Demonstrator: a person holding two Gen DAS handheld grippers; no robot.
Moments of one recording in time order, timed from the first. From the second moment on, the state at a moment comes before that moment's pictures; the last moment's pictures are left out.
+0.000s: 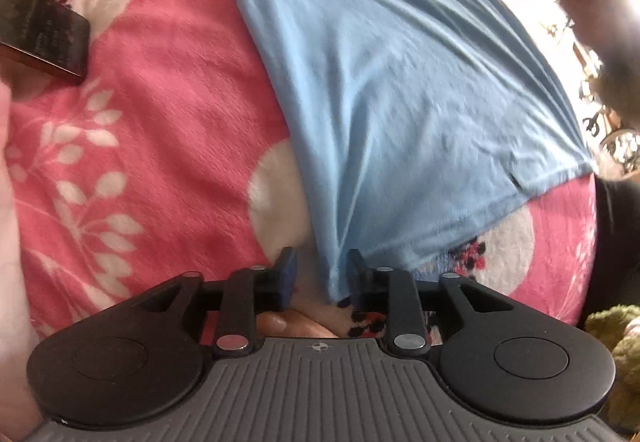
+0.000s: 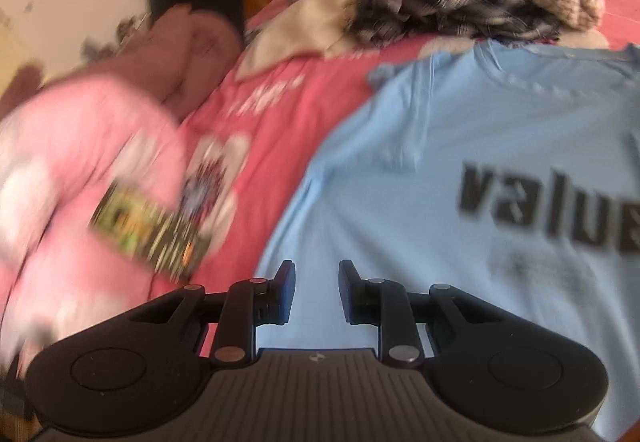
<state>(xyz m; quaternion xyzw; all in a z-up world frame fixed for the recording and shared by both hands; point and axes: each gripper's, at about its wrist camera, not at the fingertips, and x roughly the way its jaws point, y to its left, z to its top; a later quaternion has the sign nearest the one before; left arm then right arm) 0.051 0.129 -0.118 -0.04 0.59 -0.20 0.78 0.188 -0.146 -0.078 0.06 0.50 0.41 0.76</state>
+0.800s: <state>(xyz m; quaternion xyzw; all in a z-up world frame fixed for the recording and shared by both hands) 0.076 0.139 -0.123 -0.10 0.58 -0.13 0.80 -0.044 -0.096 -0.105 -0.24 0.41 0.51 0.72</state>
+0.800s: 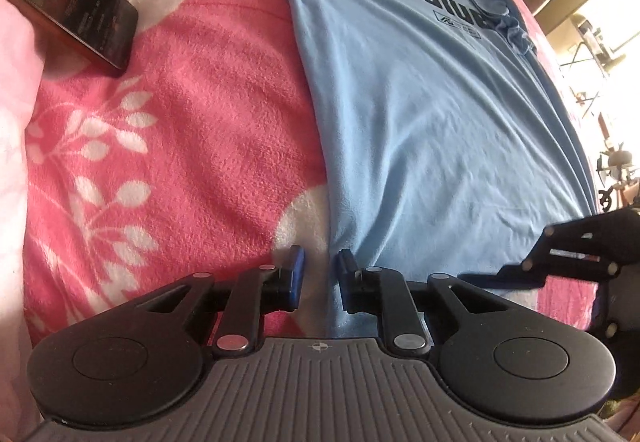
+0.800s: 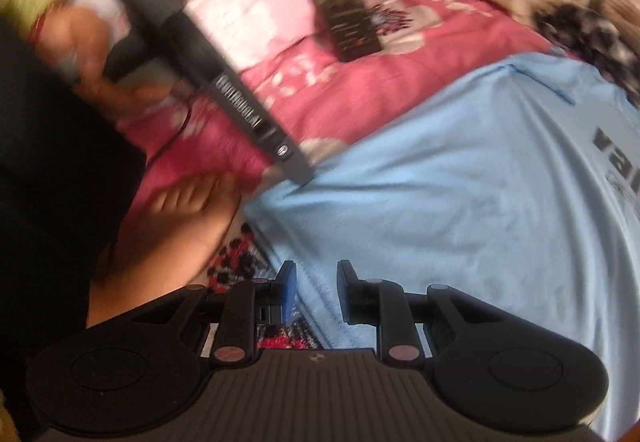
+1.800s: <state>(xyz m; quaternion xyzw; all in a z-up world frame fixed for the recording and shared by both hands) 0.071 0.132 -0.116 -0.03 0.57 -0.13 0.81 -0.066 -0.101 -0.120 -0.28 0.41 0.51 0.70</state>
